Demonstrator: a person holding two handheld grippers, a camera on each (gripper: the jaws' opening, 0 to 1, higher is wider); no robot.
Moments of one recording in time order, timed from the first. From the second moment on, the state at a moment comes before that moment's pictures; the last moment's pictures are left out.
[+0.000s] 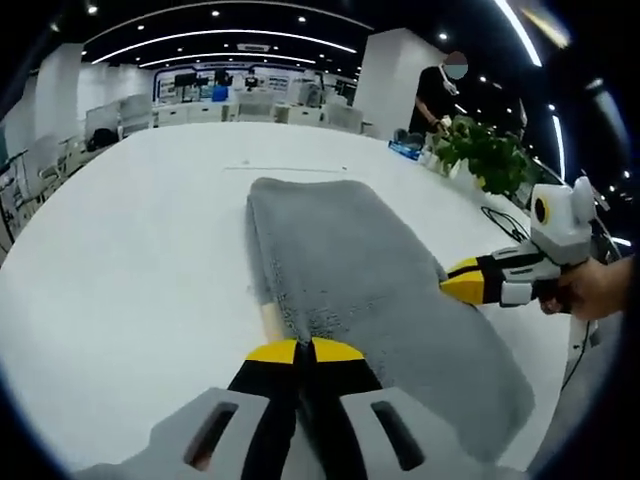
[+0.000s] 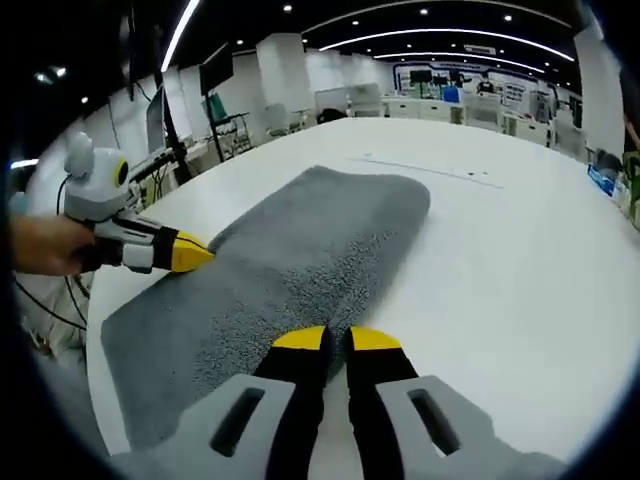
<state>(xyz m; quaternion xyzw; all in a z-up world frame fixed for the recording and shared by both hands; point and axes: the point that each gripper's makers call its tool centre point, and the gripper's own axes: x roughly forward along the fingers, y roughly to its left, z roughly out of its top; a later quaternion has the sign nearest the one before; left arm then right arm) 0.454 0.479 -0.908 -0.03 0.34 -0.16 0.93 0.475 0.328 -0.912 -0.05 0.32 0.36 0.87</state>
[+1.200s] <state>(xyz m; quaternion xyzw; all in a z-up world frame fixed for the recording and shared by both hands) 0.419 0.356 -0.909 -0.05 0.35 -0.27 0.90 0.434 0.205 -0.911 -0.05 0.31 0.29 0.90</state>
